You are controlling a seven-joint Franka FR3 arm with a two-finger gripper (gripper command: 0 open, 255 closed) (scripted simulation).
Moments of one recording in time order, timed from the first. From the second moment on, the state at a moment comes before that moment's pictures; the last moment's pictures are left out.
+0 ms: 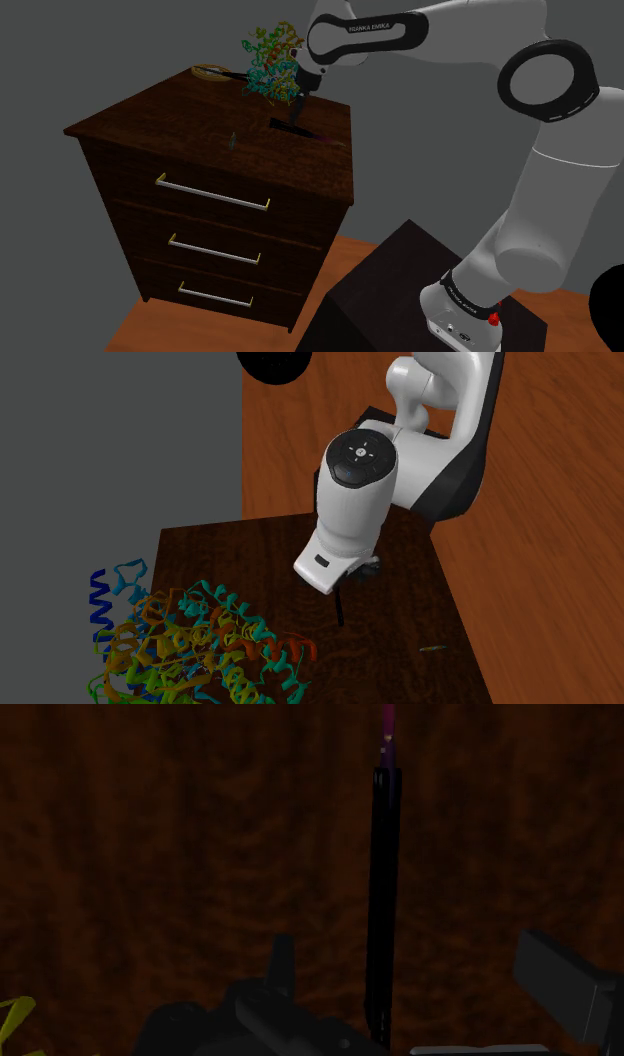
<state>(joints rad) 0.09 0.31 0.01 -1.64 0.08 2.04 -0.60</state>
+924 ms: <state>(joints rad) 0.09 0.36 0.01 -1.67 0.09 2.13 -0.62</state>
